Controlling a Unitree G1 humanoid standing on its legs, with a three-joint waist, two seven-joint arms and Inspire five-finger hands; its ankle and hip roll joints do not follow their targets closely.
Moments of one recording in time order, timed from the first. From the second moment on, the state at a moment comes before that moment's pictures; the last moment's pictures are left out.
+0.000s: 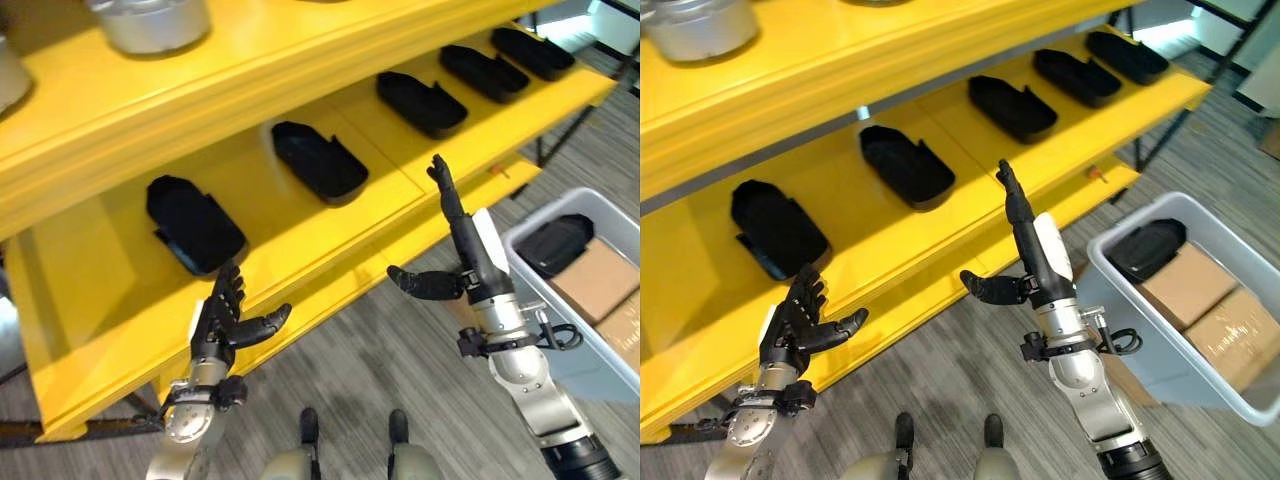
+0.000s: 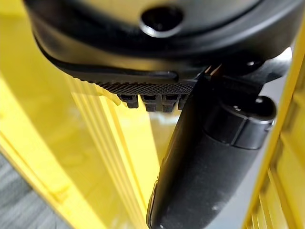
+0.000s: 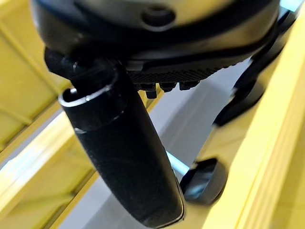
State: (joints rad) left arm 0.18 0.45 -0.12 -0.03 -0.46 -0.20 0.19; right arm -0.13 -0.47 0.19 -0.17 -0.17 -0.25 -0.23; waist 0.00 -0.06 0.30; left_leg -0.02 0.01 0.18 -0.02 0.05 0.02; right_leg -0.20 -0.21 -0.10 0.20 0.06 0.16
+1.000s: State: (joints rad) left arm 0.14 0.37 -0.15 -0.01 -0.43 -0.20 0.18; right arm -0.02 -0.49 0.16 -0.06 -0.14 -0.19 -0.25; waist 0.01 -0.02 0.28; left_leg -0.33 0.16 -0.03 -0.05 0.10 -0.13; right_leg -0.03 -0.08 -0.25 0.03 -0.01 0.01
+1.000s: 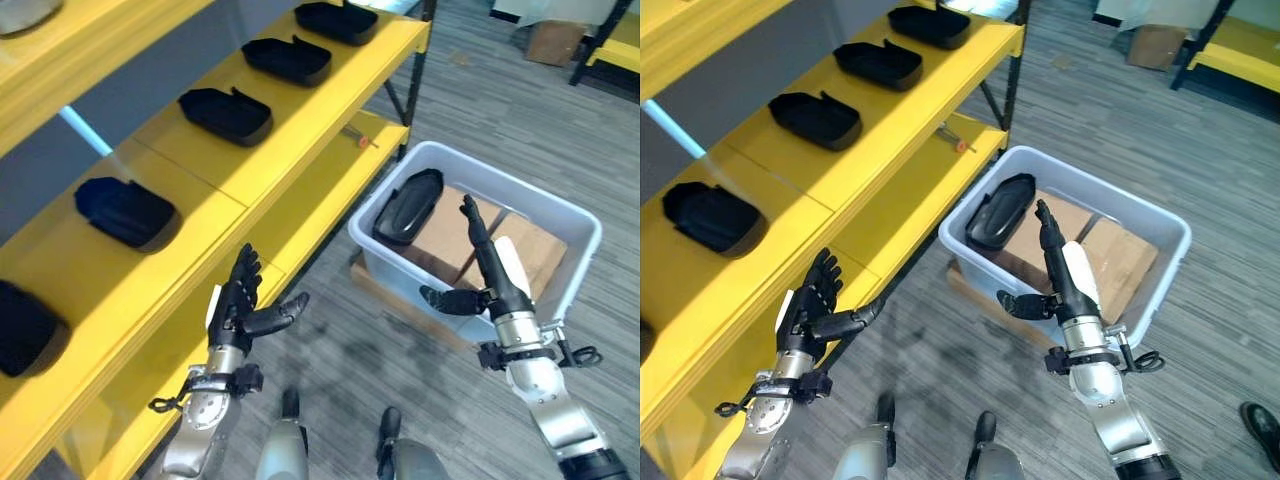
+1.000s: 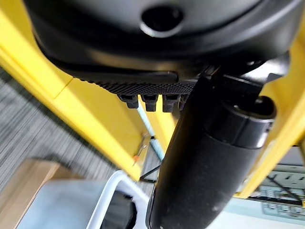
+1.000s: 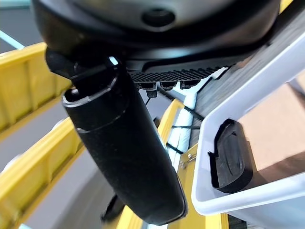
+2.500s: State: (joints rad) left arm 0.08 0.40 -0.16 -0.04 -0.42 -0.20 0.18; right arm -0.08 -0.47 0.20 -0.07 0.05 -0.21 -0.19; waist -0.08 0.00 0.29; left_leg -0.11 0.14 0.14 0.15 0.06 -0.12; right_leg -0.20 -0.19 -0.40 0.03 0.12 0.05
